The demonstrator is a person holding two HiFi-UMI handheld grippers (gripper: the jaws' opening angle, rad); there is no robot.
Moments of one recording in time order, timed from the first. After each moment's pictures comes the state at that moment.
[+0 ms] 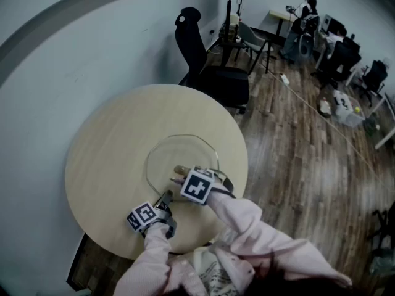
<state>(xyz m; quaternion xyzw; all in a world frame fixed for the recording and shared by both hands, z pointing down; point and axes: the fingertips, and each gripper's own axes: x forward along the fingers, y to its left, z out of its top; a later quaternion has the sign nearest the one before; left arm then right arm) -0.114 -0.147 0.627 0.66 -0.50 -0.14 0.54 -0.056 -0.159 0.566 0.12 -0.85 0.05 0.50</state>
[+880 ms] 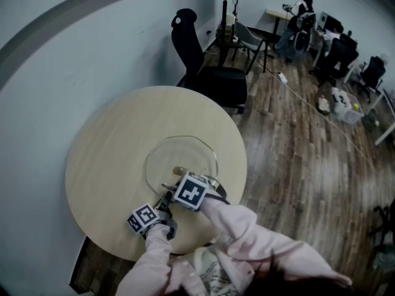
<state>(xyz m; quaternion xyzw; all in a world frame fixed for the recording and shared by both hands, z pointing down) -0.115 -0.147 0.625 0.66 -0.51 -0.14 0.53 -0.083 -0.138 0.556 0.12 -0.87 0.09 0.47</state>
